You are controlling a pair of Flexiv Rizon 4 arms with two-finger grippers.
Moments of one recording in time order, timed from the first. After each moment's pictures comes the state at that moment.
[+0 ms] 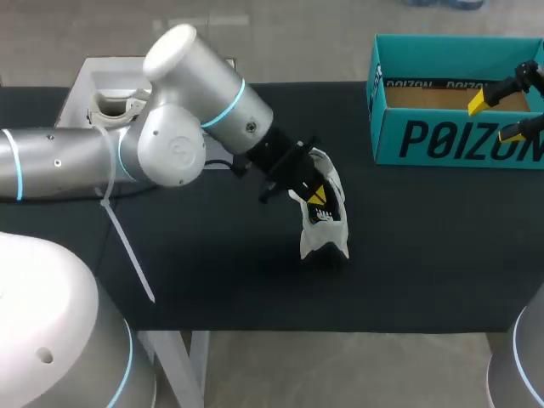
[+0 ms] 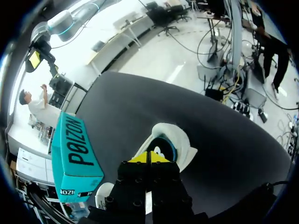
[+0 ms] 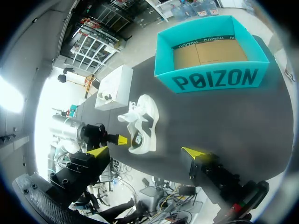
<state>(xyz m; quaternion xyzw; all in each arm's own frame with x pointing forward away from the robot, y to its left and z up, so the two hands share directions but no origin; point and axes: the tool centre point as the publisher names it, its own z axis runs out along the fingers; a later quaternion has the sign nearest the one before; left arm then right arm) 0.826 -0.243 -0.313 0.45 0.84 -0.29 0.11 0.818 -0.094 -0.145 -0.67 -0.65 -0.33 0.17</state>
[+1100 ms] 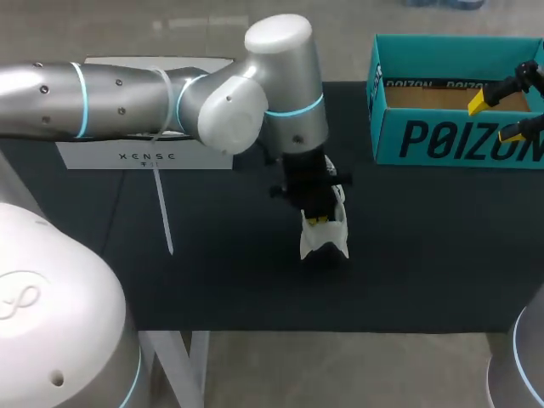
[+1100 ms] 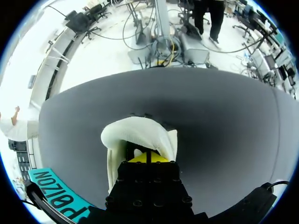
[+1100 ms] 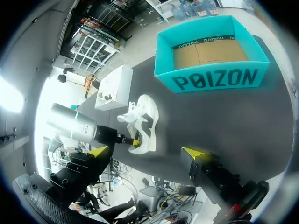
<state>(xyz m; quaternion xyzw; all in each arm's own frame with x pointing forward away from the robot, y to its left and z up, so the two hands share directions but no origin) 0.820 -0.250 -0.381 0.70 0.70 -0.13 0.02 0.818 -0.094 -0.145 -0.67 -0.65 -0.33 0.17</state>
